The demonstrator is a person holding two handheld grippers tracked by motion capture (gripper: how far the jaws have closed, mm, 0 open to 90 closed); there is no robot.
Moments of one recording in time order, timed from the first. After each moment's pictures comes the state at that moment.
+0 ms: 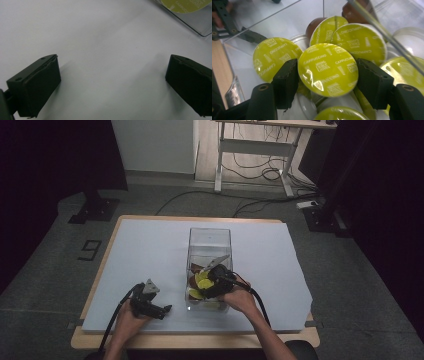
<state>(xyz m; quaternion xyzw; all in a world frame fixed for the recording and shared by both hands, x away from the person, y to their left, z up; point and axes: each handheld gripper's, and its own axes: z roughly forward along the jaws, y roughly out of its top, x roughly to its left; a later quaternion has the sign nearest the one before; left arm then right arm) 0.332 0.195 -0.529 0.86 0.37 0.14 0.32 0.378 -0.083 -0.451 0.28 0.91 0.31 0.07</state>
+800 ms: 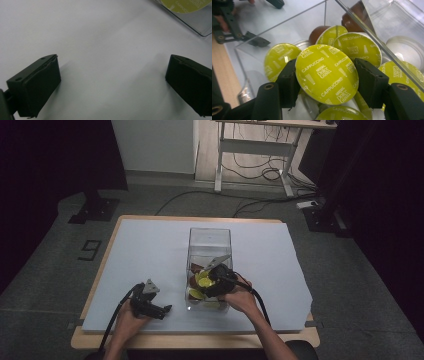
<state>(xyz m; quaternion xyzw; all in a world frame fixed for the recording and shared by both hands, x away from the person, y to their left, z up) 0.332 0.195 -0.529 0.86 0.37 0.14 0.32 0.370 -0.087 -0.436 0.27 0.90 0.33 0.09</state>
